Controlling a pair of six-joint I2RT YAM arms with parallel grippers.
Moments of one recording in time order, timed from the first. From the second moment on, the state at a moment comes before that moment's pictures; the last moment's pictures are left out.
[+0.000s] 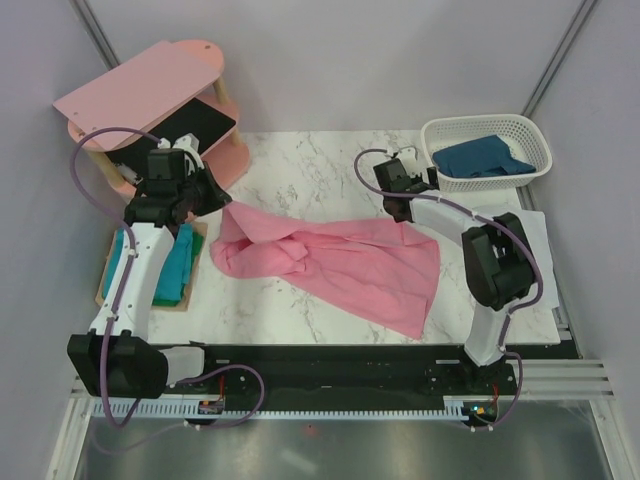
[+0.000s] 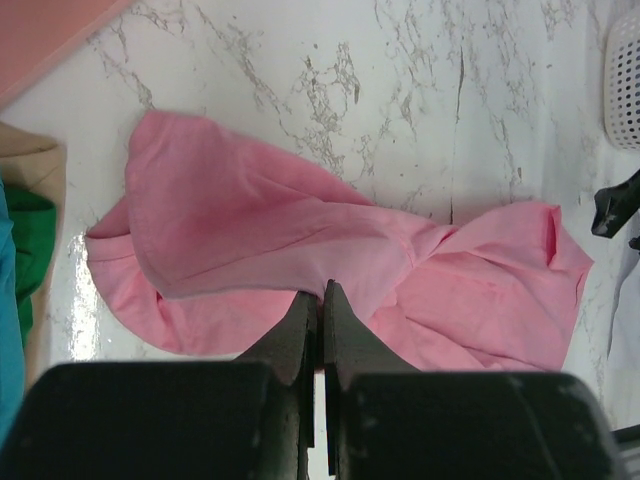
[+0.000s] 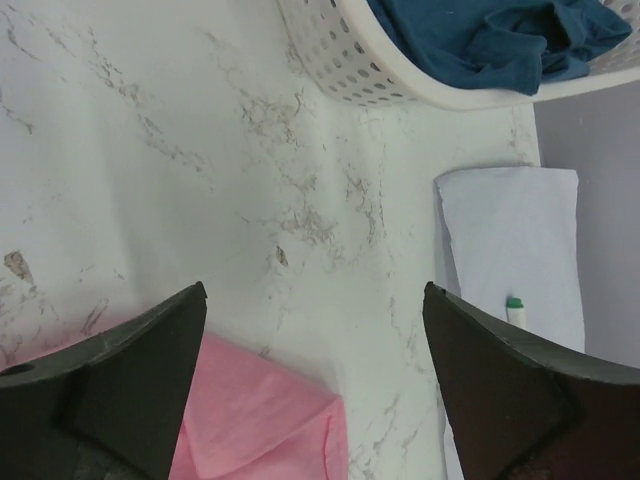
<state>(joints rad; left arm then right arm) -0.03 1.25 1.25 -0.66 0.19 -0.38 0.44 1.90 1.34 -0.34 0.81 0.14</state>
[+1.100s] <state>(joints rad) -0.04 1.25 1.17 -0.60 0.21 -0.38 0.51 1.81 1.08 -0.36 0.56 0.26</state>
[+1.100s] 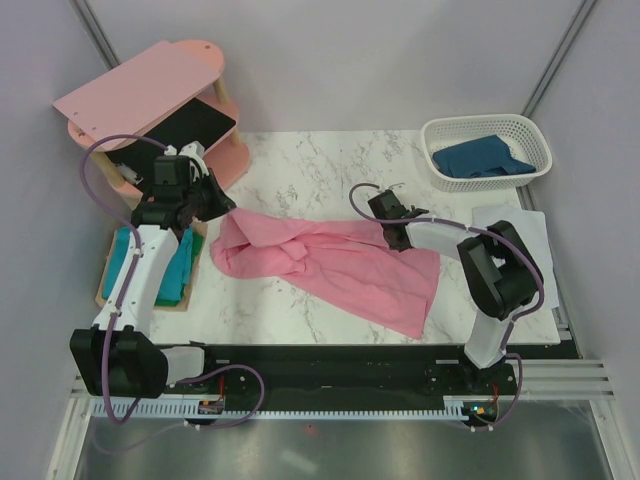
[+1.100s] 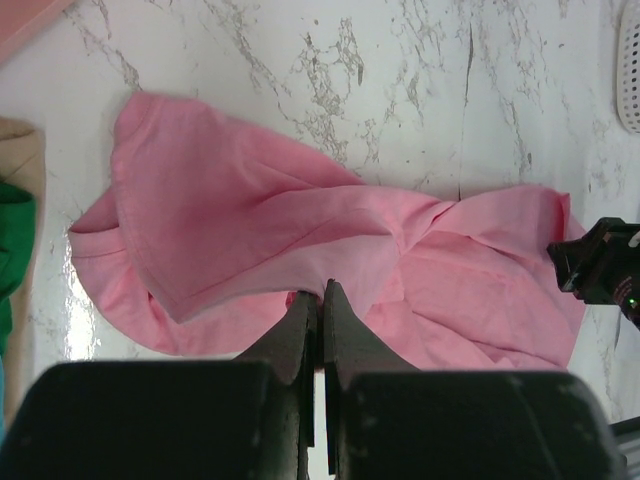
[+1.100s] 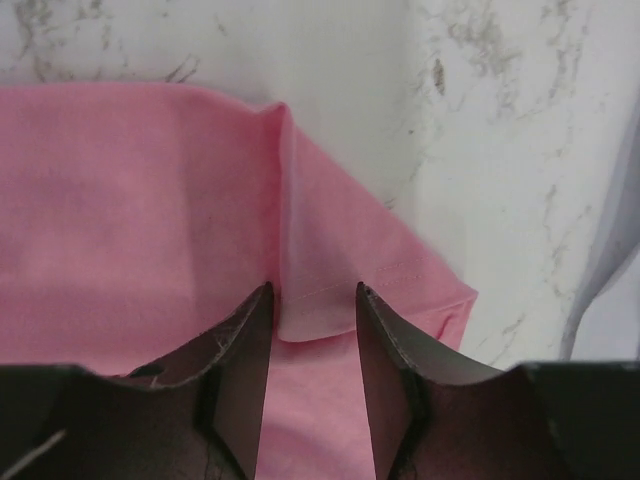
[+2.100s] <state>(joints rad) -0.04 1.22 1.23 -0.63 0.22 -0.37 0.53 1.39 1.11 -0.42 0.67 0.22</state>
